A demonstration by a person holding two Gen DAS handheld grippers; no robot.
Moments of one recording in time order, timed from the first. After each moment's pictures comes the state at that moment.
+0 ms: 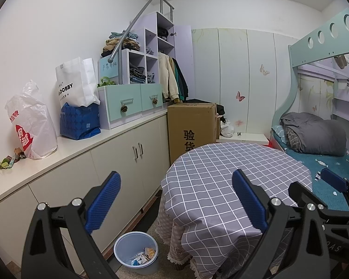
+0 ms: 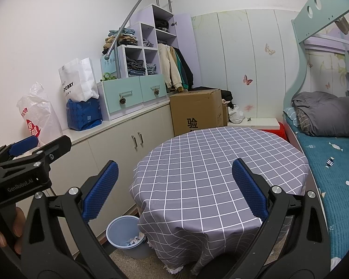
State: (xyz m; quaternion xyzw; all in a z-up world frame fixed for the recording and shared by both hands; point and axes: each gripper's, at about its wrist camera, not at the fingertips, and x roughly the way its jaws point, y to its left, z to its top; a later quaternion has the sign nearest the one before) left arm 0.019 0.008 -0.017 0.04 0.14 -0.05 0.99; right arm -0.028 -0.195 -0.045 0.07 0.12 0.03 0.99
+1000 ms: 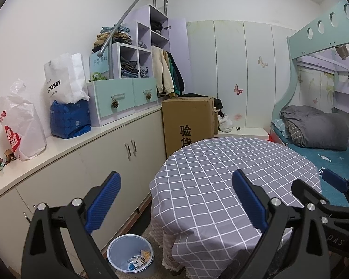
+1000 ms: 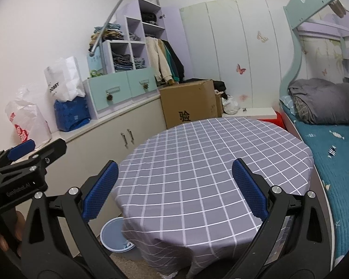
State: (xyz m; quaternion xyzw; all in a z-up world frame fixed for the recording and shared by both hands) left arm 0.084 -0.023 -0.044 0.06 0.16 -0.06 0.98; right arm 0.012 -0.224 -0.077 0.10 0.15 0.01 0.98
